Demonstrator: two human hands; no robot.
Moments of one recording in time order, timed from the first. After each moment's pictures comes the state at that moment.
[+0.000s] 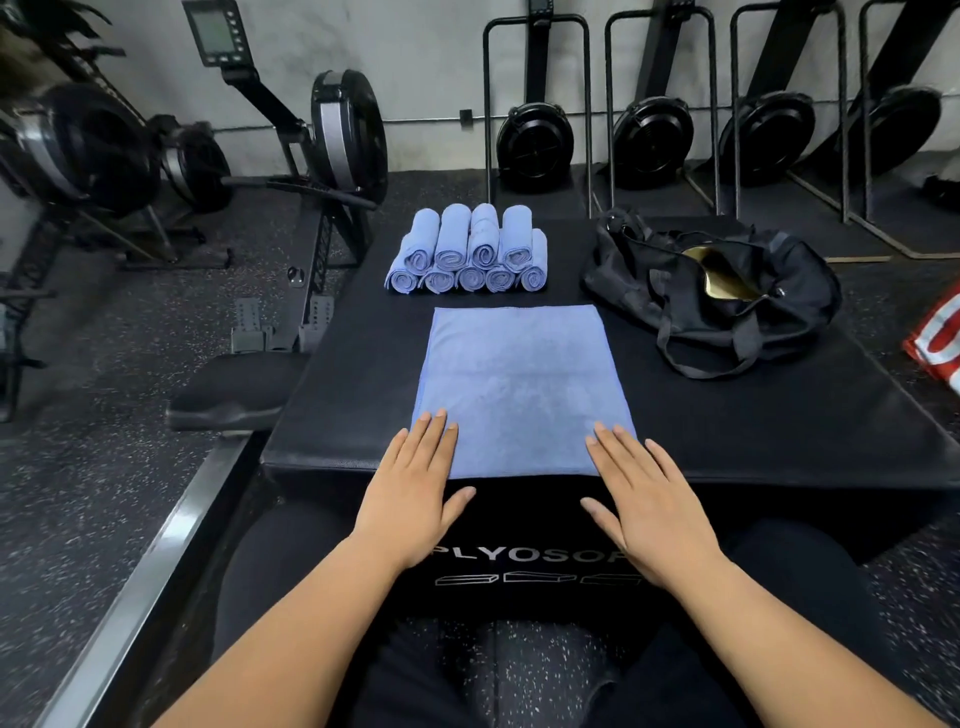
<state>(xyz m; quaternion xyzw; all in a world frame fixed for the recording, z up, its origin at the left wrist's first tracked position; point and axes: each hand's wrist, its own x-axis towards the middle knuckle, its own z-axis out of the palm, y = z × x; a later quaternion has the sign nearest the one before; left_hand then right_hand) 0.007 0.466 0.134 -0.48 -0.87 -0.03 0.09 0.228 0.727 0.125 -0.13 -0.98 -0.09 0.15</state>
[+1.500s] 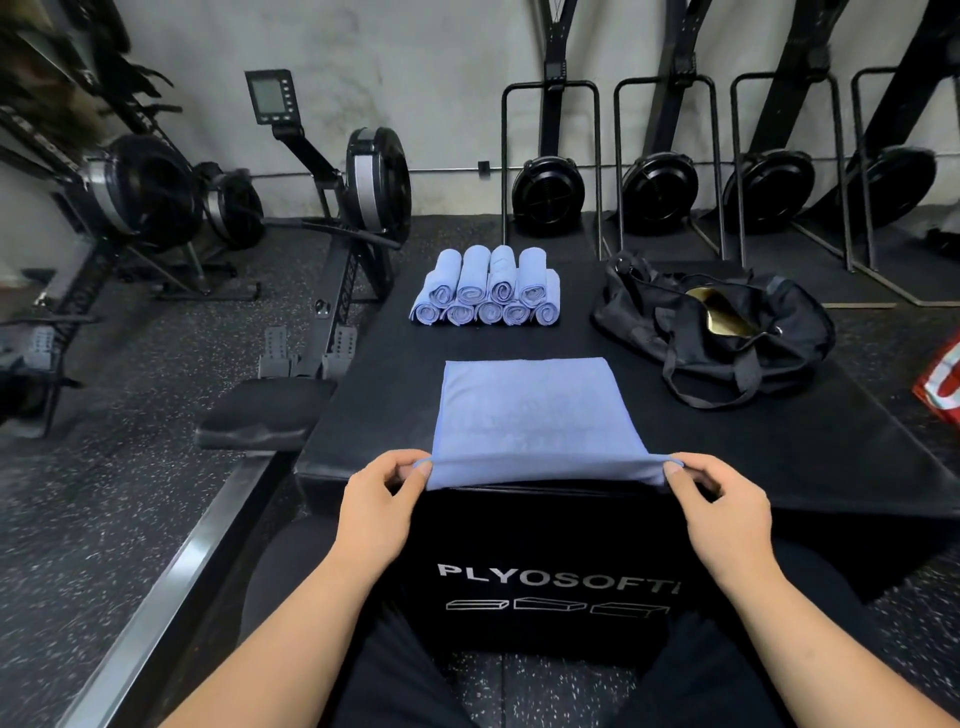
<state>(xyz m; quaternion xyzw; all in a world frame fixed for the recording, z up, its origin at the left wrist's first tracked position) 0.026 0.420 0.188 -0.22 -0.80 -0.56 -0.04 0.255 0.719 0.190 -0.34 -0.72 0.48 0.37</state>
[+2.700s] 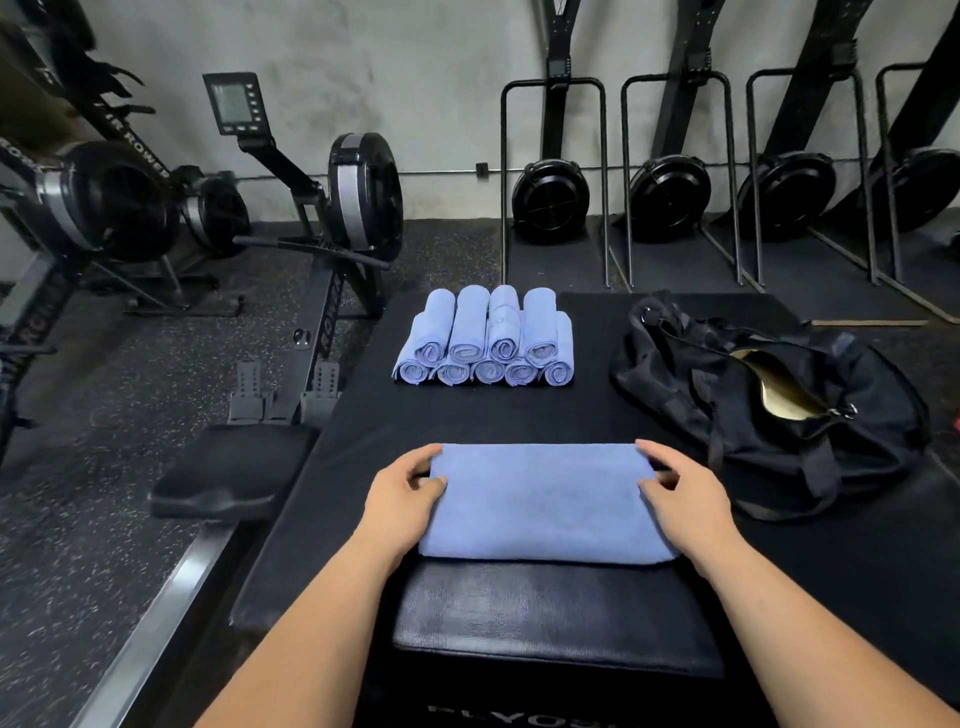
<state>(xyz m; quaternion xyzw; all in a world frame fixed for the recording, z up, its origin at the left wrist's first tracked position) -0.134 0.554 0.191 -0.16 -0.82 -0.52 -0.16 0.073 0.840 0.192 -0.40 -0.80 0.40 0.20</state>
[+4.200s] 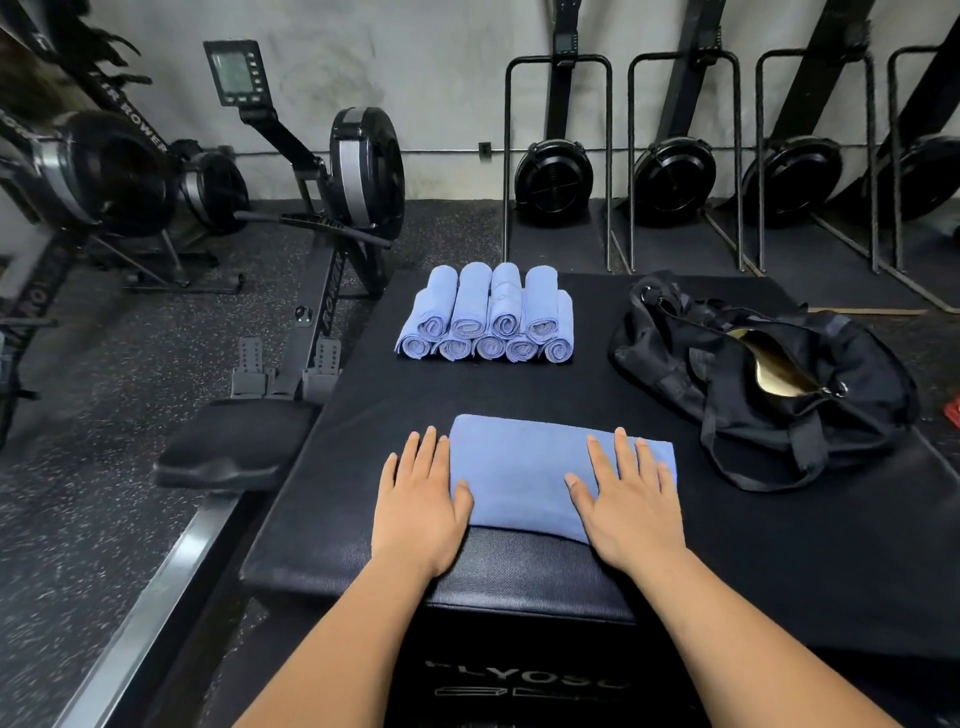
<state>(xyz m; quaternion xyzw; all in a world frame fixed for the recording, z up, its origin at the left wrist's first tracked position) -0.086 0.550 0.165 -0.32 -0.94 -0.09 0.03 0.068 0.763 0.178 -0.34 -0.94 0.05 -0.03</state>
